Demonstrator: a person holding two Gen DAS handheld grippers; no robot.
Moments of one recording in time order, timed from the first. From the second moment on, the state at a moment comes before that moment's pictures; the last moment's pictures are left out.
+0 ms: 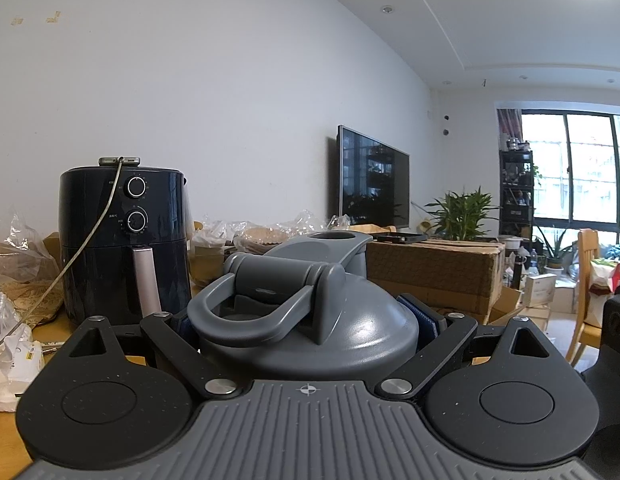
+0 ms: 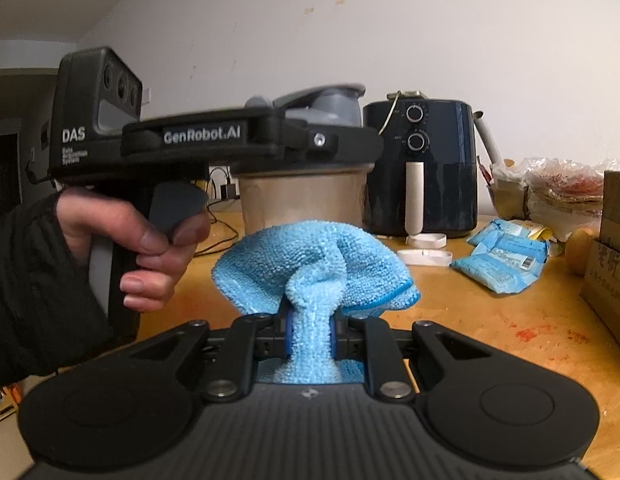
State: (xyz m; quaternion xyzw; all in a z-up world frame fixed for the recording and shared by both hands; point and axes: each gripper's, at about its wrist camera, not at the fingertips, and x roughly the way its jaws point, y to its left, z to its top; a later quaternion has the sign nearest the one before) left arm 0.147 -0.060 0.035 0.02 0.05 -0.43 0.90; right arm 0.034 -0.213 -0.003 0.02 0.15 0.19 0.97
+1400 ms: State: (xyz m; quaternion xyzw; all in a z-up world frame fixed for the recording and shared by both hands) left arm 0.147 -0.062 0.033 0.02 0.05 -0.43 0.90; right arm 0.048 -0.217 -0.029 0.05 0.21 0.21 0.95
